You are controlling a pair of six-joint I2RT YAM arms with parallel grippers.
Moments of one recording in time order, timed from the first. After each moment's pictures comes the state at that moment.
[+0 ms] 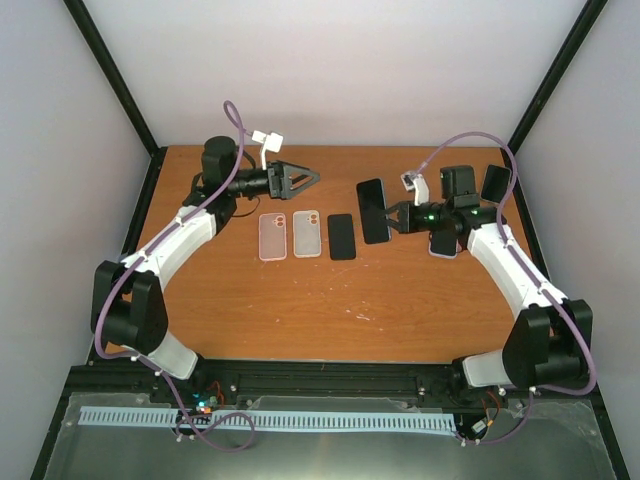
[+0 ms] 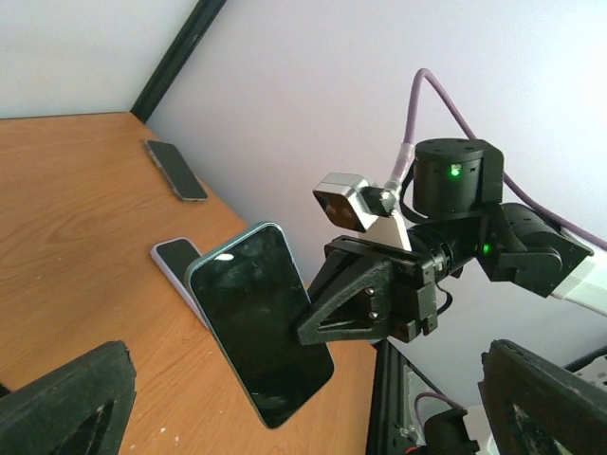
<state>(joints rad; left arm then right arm) -0.30 1.56 1.21 0.23 1.04 -0.60 0.20 1.37 1.11 -0.48 -0.80 0.16</state>
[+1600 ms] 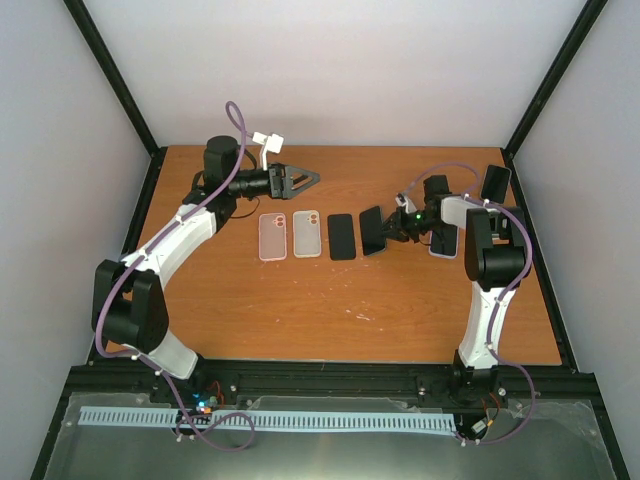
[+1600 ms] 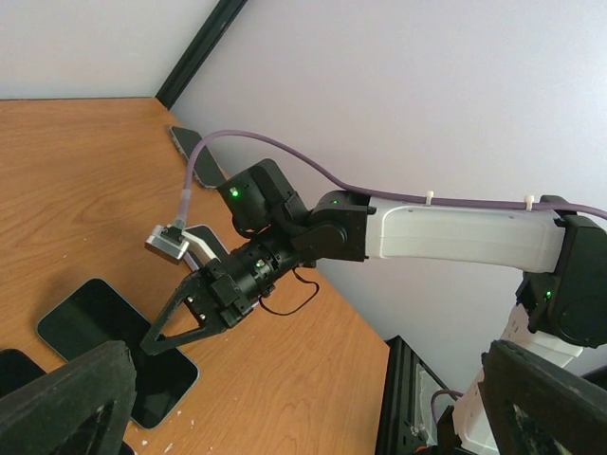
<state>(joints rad) -0.30 1.57 1.23 0.11 0.99 -0.54 0.07 2.08 1.32 -0.49 -0.91 0.23</state>
